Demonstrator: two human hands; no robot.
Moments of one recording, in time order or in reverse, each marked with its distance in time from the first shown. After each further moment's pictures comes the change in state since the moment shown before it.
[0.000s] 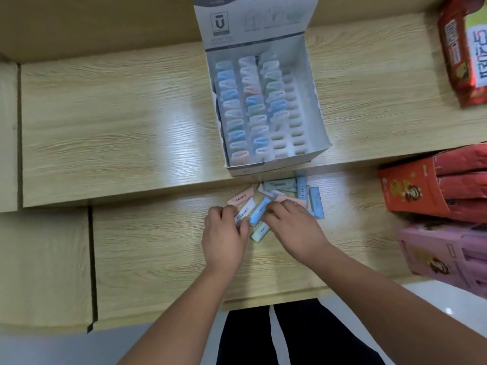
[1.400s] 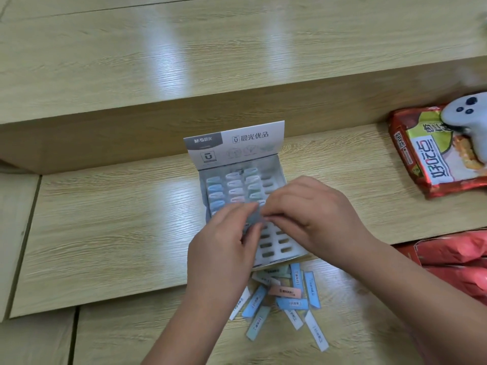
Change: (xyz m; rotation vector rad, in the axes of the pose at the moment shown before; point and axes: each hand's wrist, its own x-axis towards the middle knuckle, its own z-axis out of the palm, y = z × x) left_hand 0.076 0.130 -0.163 -0.246 0.286 0.480; right_hand 0.091 0.064 -0.211 0.283 0.509 -0.204
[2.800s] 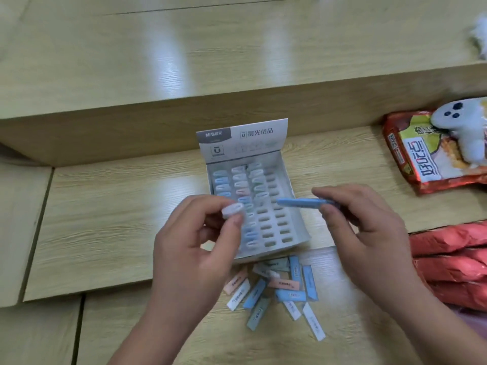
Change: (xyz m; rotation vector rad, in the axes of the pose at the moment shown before) left_hand -0.020 0.013 -0.061 -0.523 0.120 -0.052; right_hand -0.044 -0.049 -0.033 0.182 0.320 0.458
